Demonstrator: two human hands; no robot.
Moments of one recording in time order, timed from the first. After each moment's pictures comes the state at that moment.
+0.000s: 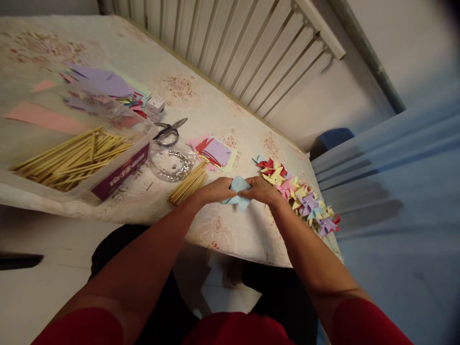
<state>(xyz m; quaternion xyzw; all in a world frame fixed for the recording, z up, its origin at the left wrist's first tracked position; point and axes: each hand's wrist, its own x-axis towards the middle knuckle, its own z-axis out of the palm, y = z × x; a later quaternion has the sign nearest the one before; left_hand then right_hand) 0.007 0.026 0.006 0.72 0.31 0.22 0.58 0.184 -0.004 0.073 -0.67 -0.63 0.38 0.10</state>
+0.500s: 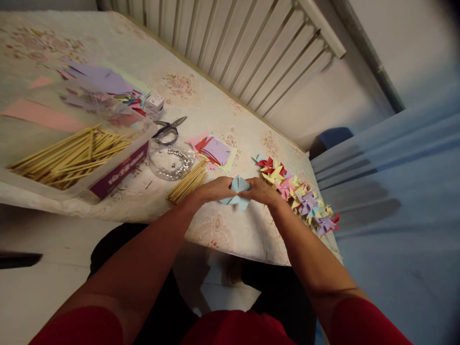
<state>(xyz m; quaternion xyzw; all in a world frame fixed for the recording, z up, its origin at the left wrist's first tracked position) 0.010 0.029 -0.003 0.69 0.27 0.23 0.63 0.190 -0.006 0.068 -0.64 -0.65 0.40 0.08</state>
